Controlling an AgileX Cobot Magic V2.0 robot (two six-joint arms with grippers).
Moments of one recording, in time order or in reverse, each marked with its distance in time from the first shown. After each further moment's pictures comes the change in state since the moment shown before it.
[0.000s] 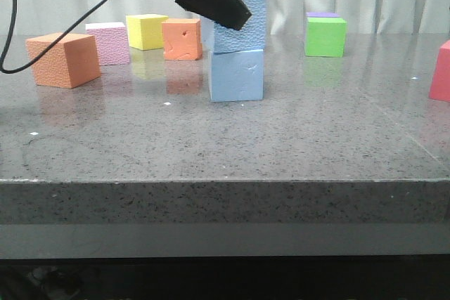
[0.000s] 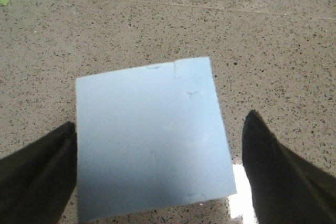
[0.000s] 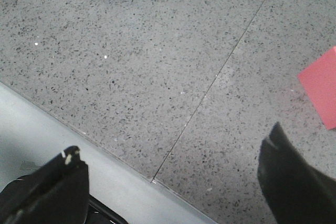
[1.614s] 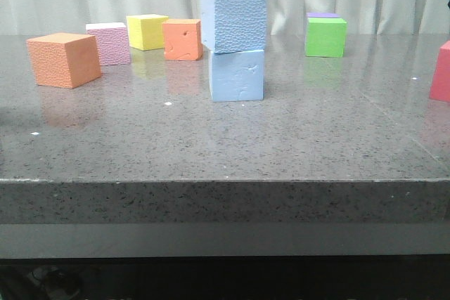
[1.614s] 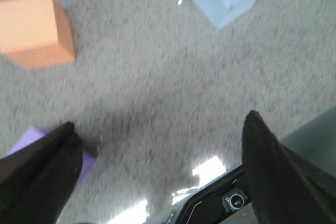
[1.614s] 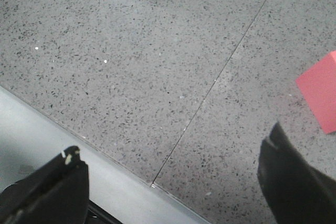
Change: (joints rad) left arm -0.002 -0.842 0.620 0.590 -0.018 -1.095; right arm 0.000 0.000 0.000 0.000 -0.011 0.005
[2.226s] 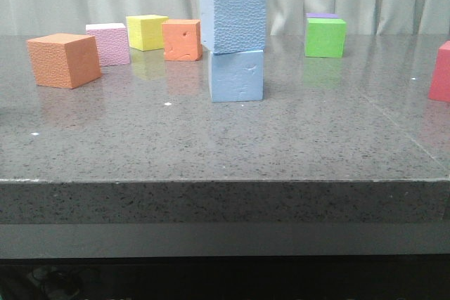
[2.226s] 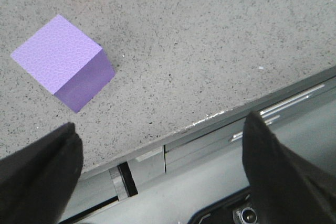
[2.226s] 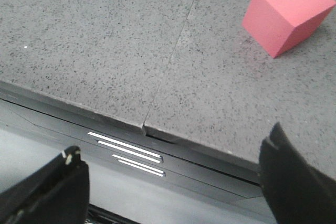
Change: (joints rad) left arm 0.000 -0.460 0.466 0.085 -0.142 -0.107; right arm -0.021 -0.315 0.011 -0.139 0.239 0.298
